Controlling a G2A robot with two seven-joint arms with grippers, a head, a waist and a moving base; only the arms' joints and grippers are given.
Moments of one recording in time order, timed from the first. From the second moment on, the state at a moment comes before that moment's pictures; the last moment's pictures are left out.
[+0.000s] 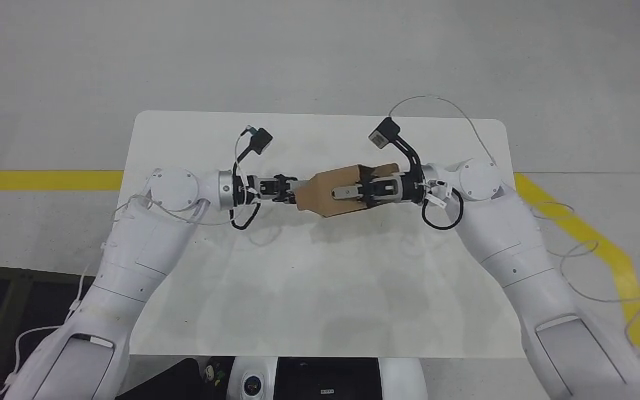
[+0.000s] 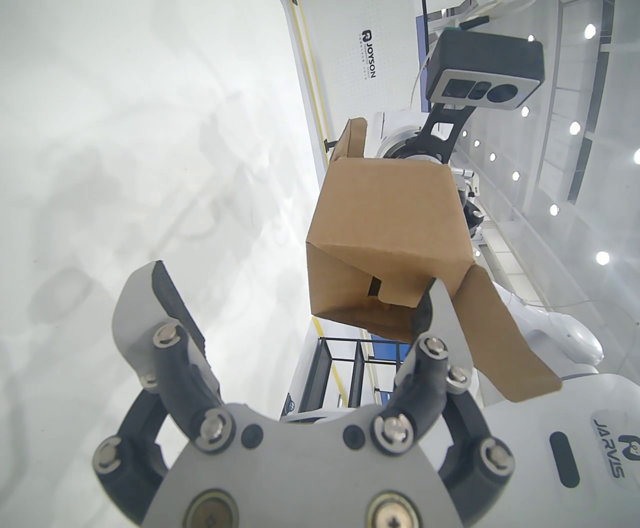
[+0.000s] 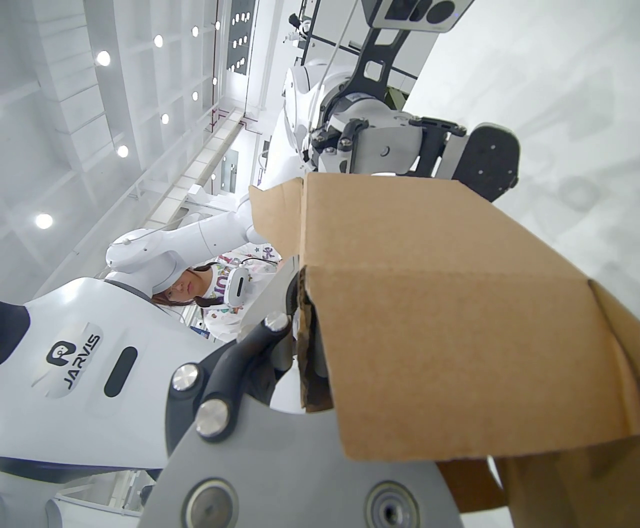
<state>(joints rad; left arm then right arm) 0.78 -1.09 -1.04 -1.25 -0.25 -0.29 -1.11 -0.63 -1.23 0.93 -1.07 0.57 -0.47 1.35</state>
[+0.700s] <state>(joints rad) 0.77 -1.09 -1.03 -1.25 -0.26 -0.30 -1.11 -0.63 -1.23 0.92 -1.07 0.57 -0.46 1.36</state>
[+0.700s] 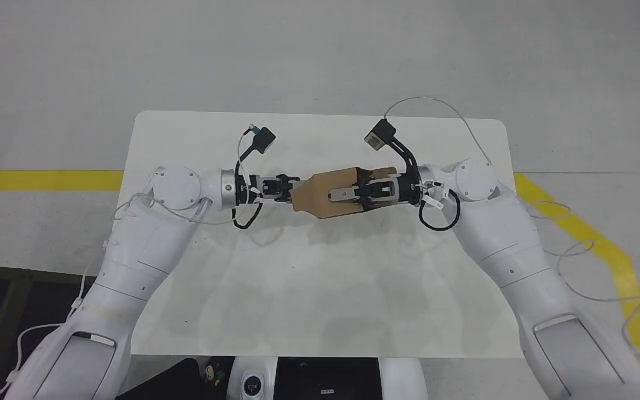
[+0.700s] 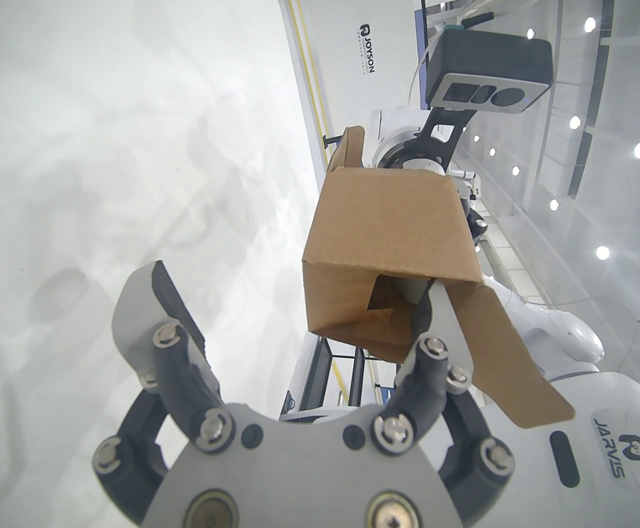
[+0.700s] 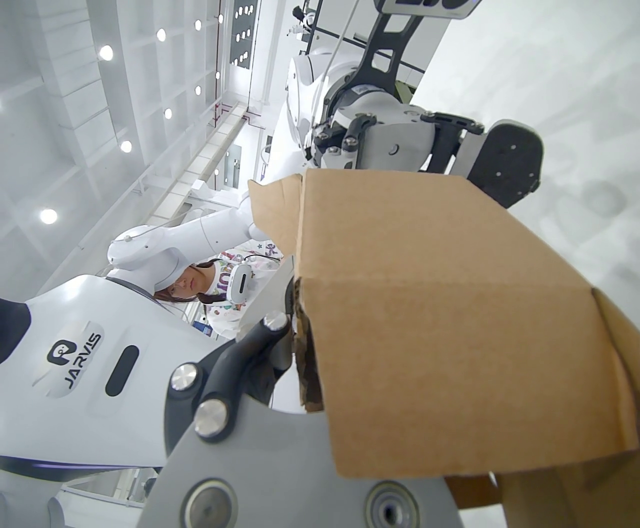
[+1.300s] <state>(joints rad) 0.81 -1.08 -1.08 -1.26 -0.26 -0.29 -1.12 -0.64 -1.21 1.01 -1.04 0.44 -0.48 1.23</state>
